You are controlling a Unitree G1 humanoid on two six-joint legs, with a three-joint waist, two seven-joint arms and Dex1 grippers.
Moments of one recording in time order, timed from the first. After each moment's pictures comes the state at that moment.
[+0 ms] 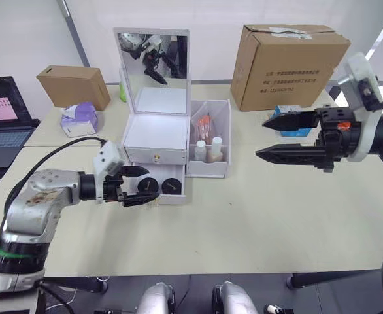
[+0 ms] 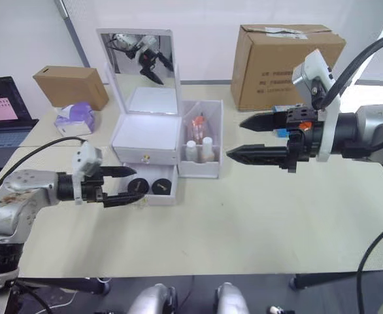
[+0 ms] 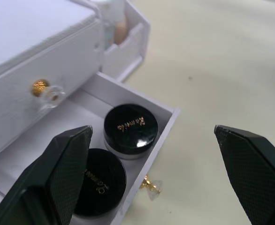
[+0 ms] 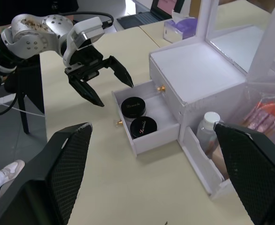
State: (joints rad) left arm -0.24 0.73 0.24 -0.25 -0.49 0.68 -1.10; right arm -0.86 -1.07 -0.10 -0.29 1.03 1.13 0.95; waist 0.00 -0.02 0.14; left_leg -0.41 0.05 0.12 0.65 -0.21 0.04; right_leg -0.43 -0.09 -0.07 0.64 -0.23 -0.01
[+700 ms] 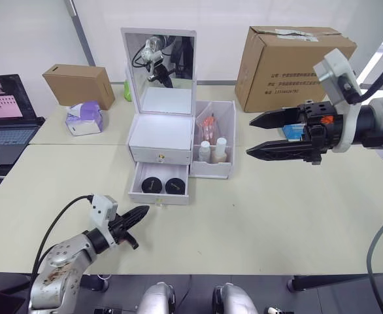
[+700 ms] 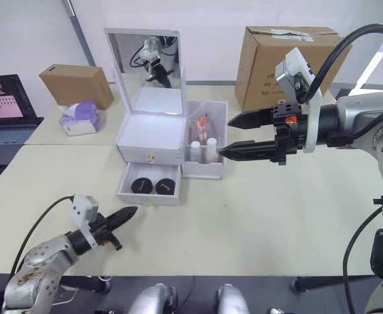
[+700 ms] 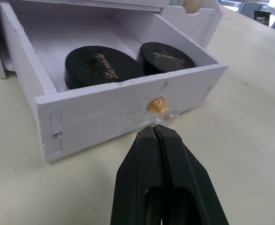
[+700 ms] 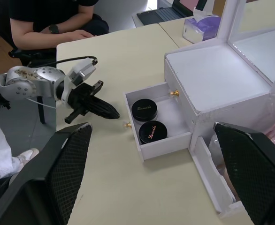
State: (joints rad) left arm 0.10 0.38 0.19 -0.27 -0.39 0.38 -0.74; right arm -0.94 -1.02 -0.01 -0.20 0.91 1.10 1.08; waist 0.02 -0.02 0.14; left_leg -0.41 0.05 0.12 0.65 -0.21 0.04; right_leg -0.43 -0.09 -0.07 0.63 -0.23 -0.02
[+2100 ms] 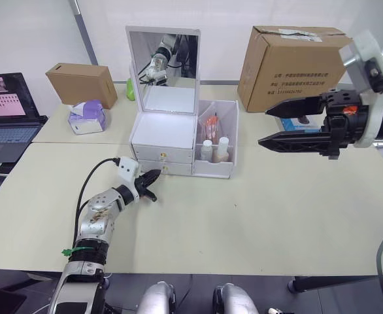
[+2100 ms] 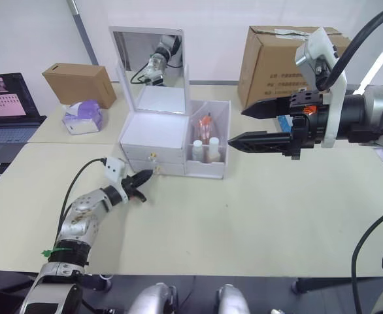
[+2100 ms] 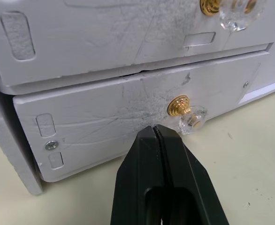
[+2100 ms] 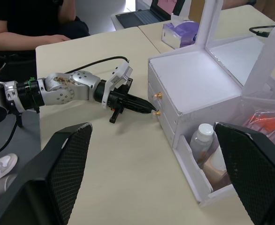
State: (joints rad) left arm -0.46 0.34 0.07 0.44 -0.25 0.09 -0.70; right arm -0.95 -1.08 -0.13 -0.27 0.97 1.21 0.98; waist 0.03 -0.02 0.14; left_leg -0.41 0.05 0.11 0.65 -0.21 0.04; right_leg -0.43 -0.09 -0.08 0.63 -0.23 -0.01
